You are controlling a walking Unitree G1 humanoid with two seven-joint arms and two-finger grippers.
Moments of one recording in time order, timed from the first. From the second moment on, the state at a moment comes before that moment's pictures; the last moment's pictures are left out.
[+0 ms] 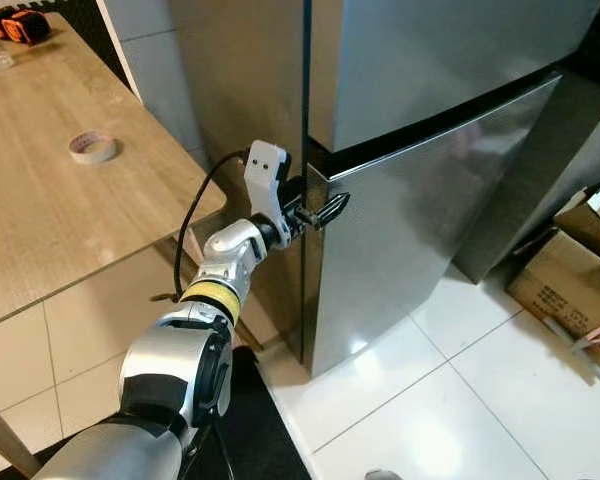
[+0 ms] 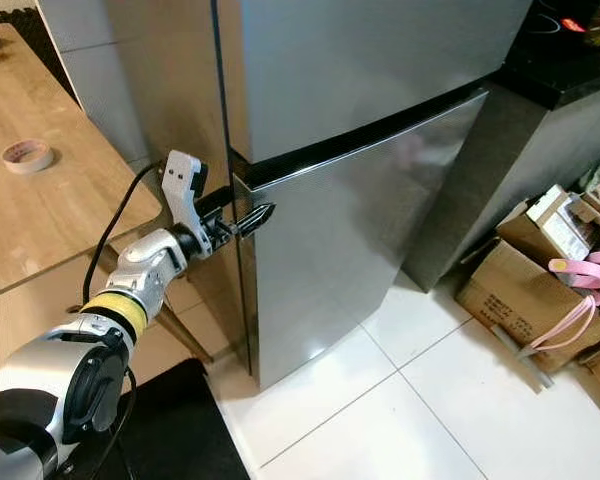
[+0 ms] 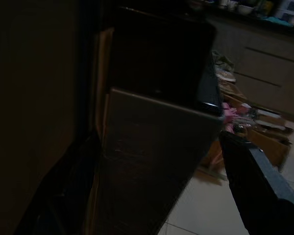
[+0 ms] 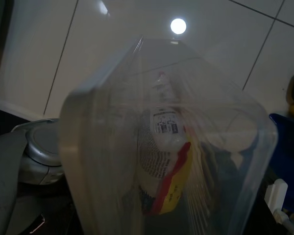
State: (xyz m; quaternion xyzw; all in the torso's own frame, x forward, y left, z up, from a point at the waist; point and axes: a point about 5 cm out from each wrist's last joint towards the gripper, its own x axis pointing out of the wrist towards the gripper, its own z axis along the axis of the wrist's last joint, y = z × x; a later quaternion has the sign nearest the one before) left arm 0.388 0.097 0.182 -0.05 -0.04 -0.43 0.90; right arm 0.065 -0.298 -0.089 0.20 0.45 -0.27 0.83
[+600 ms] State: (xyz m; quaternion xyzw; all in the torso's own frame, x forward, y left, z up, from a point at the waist) left arm 0.344 0.034 0.169 -0.05 -0.03 -0.71 0.70; right arm 0.086 -0.301 -0.084 0.20 0.42 -0.27 0.84
